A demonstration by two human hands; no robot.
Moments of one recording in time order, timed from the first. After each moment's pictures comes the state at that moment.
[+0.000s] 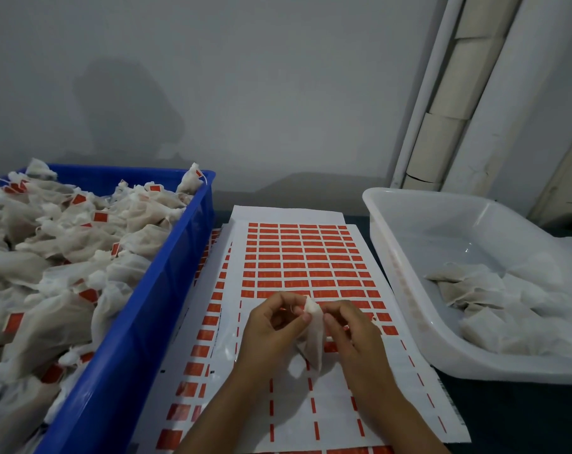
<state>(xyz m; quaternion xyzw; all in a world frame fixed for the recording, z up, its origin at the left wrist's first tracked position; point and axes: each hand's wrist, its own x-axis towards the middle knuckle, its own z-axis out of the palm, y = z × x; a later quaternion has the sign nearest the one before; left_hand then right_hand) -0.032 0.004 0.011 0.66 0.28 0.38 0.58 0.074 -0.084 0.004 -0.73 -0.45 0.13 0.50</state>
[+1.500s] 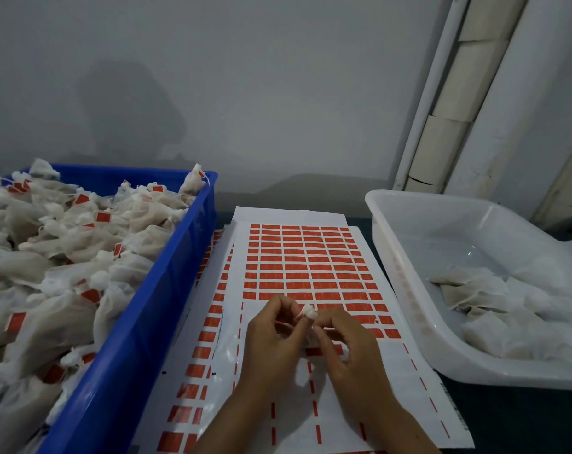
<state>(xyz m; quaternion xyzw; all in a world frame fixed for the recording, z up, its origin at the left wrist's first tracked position) -0.031 -0.007 0.010 0.67 0.30 0.43 0.52 0.058 -0.086 0.007 -0.69 -0.51 0.07 0.51</state>
